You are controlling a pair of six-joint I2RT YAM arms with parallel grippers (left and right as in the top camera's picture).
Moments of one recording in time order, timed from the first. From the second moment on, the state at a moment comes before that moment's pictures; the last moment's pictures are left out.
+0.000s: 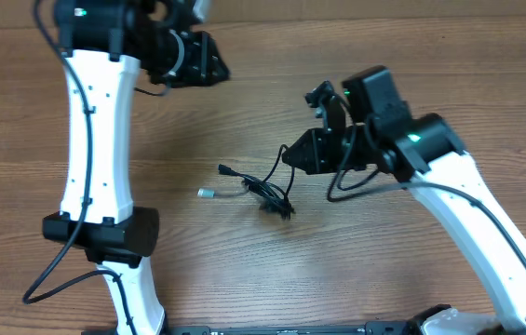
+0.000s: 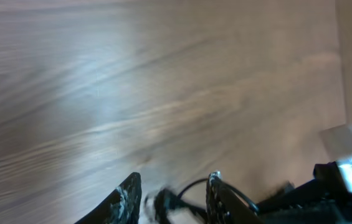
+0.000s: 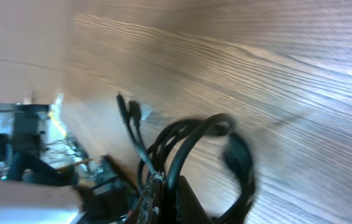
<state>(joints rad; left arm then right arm) -0.17 2.08 2.60 -1.69 0.51 -0.10 0.43 1.47 1.40 -0.90 -0.65 0.37</state>
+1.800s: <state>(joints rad) -0.36 1.41 1.14 -0.58 0.55 -0.45 0.22 1.45 1.40 -0.91 -0.74 0.60</state>
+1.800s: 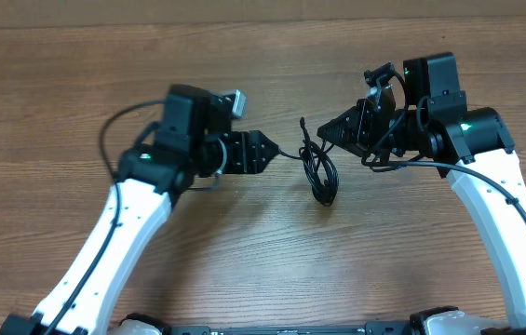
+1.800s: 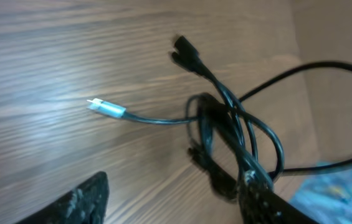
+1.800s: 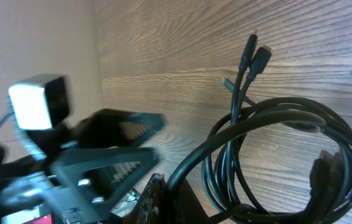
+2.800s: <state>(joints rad) -0.58 1.68 1.11 -0.17 0.64 -0.78 0.22 1.45 1.40 -0.94 -0.72 0.62</state>
